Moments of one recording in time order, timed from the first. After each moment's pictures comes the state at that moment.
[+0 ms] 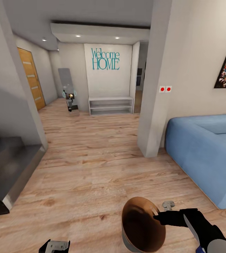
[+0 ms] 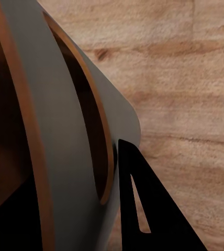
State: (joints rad) left arm -0.01 0.06 -0.01 -0.86 -0.01 -0.19 -0.01; right arm -0.52 -0.21 -0.02 -0.57 0.06 0.50 0.72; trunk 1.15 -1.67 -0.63
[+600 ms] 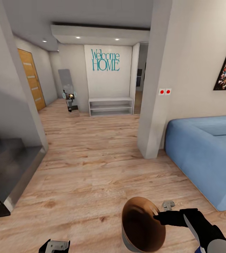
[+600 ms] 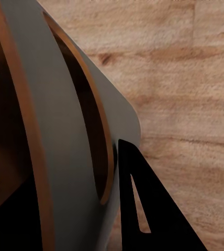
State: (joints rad) left arm -0.01 0.06 -0.01 -0.86 -0.01 -0.19 -0.01; right arm -0.52 -0.21 -0.02 -0.57 0.06 0.50 0.72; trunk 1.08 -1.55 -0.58
